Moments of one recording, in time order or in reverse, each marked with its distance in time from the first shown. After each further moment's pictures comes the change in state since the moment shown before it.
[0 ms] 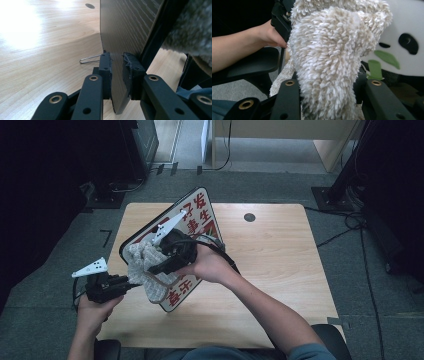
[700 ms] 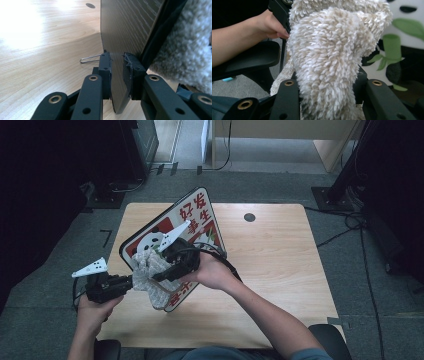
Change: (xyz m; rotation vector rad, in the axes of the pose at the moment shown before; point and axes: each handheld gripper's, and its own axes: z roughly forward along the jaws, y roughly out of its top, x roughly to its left) left arm 0.001 0.000 0.000 0.001 0.002 -0.003; right arm -0.003 -0.025 0.014 -0.003 0.029 0.015
